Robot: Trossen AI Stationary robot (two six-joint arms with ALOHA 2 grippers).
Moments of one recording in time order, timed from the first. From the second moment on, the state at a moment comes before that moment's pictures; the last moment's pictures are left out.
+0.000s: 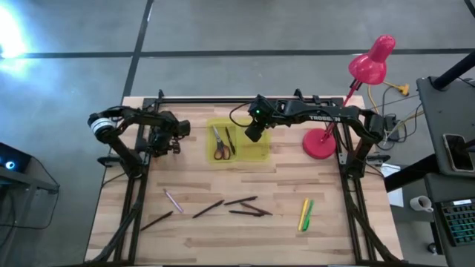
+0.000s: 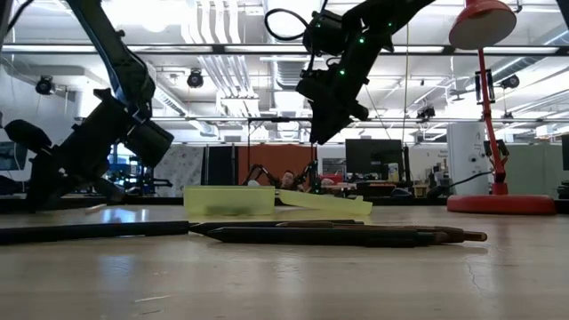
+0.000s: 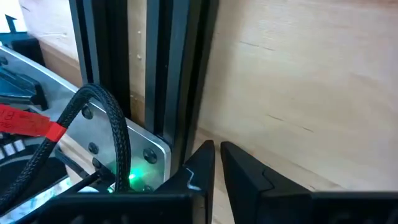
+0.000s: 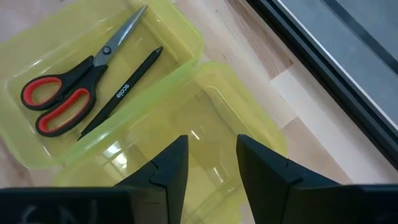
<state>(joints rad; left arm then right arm) 0.68 1.61 0.66 -1.09 -0.14 -1.16 -0.34 1.77 1.37 -0.59 0.19 0.26</state>
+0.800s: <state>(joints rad) 0.70 1.44 0.79 -0.53 -0.20 -0.50 -0.30 1.95 1.71 -0.68 0.02 0.12</state>
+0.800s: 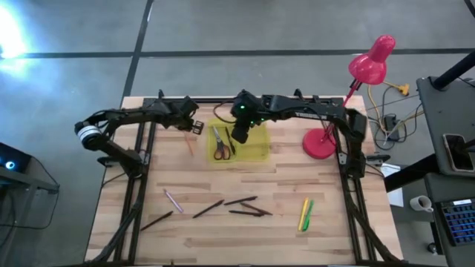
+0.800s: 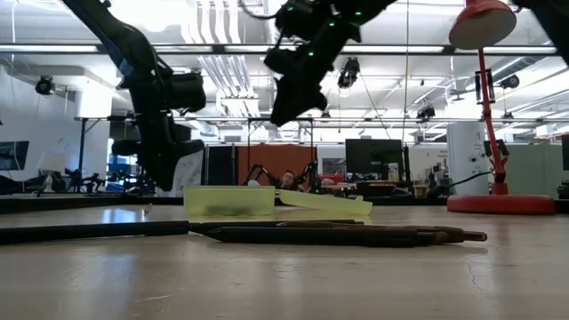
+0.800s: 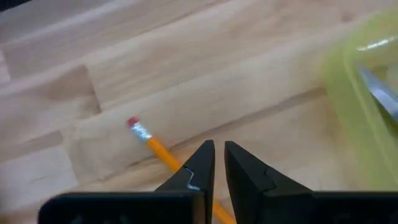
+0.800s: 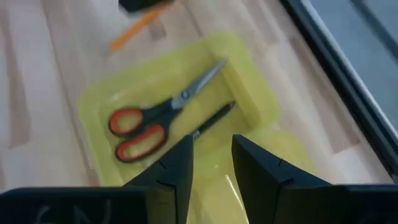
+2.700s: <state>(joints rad) 0.58 0.84 0.55 -0.80 -0.17 -1.21 -0.13 2.39 2.34 -0.96 -0.03 -0.27</state>
